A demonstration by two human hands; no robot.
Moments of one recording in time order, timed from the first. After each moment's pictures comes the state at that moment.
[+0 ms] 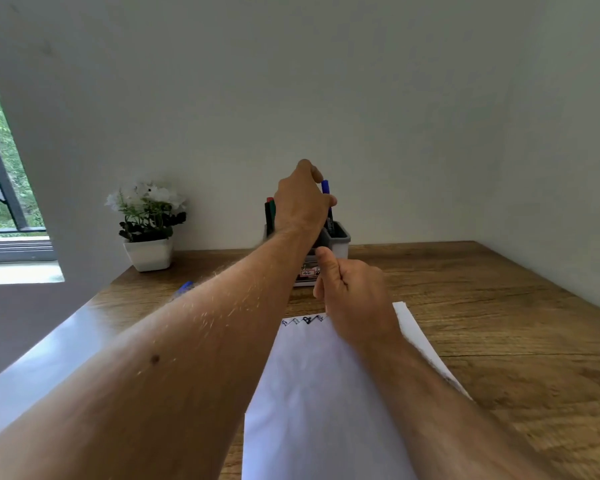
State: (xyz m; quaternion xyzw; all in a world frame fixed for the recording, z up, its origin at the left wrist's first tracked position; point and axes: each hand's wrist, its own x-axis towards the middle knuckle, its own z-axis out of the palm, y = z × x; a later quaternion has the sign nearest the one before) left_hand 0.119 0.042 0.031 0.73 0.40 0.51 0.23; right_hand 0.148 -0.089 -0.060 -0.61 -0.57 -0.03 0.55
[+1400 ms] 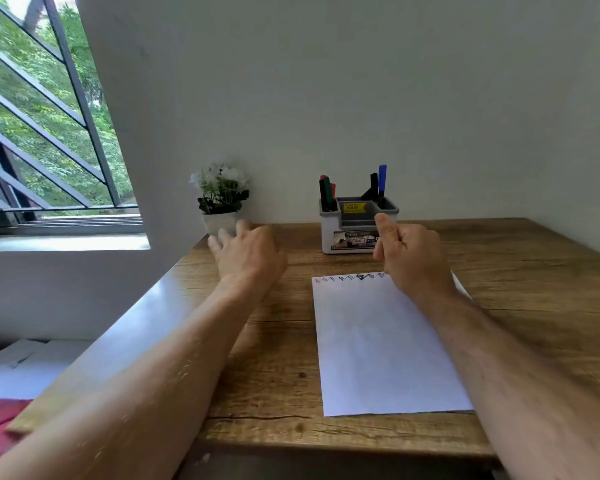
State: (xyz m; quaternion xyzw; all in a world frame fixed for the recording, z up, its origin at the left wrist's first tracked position) left_hand -0.060 -0.007 -0.043 0.74 0.62 0.24 -0.05; right_hand 0.140 -0.108 -0.049 -0.64 -0.55 -0.04 0.53
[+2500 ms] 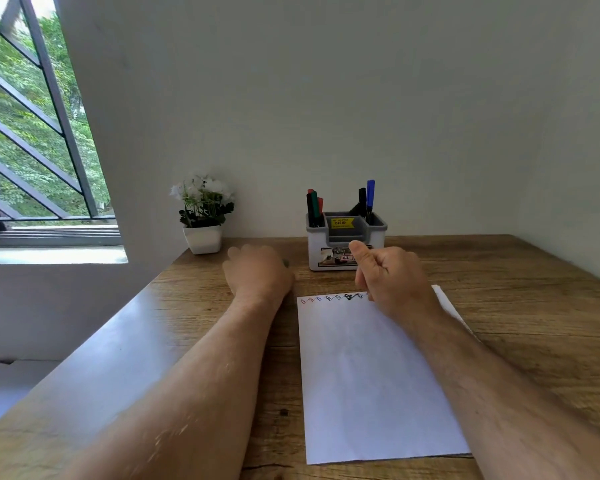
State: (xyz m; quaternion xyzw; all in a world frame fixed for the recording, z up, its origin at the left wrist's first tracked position) left_hand -0.012 0.021 -0.054 0.72 0.66 0.20 -0.04; right_hand 0.141 -0.101 -0.053 -0.64 -0.58 0.01 0.49
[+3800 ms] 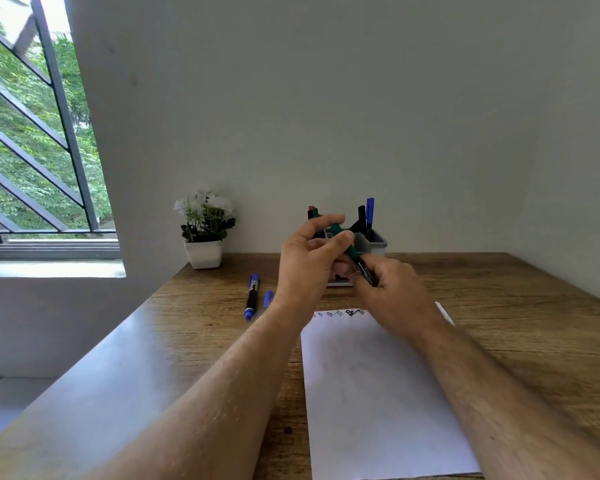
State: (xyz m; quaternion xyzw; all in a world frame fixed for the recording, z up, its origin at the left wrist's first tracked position) left_hand 0.016 -0.042 -0.023 0.58 0.17 0.55 0.57; right_hand 0.139 -0.108 -0.045 -0.62 -0.64 -0.01 0.46
